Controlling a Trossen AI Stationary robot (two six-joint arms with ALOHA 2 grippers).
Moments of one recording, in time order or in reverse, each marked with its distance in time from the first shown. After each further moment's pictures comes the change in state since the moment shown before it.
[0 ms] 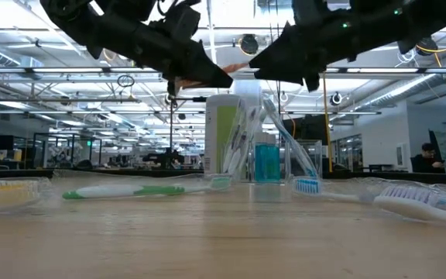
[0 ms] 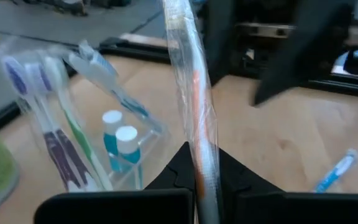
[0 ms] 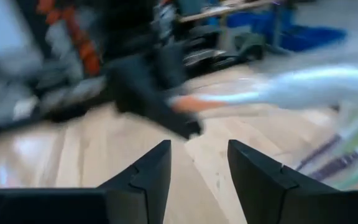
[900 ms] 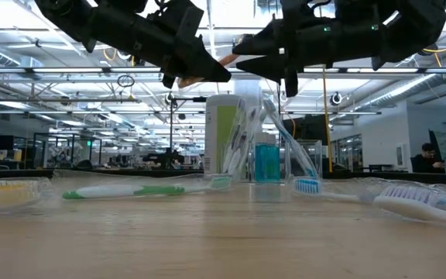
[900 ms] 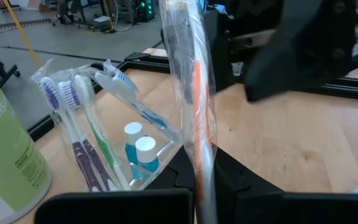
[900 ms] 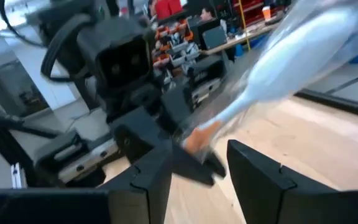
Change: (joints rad) left arm -0.053 -0.001 0.000 0.033 -0.165 0.040; right arm -0.092 0.127 0.000 0.329 -0.164 0.095
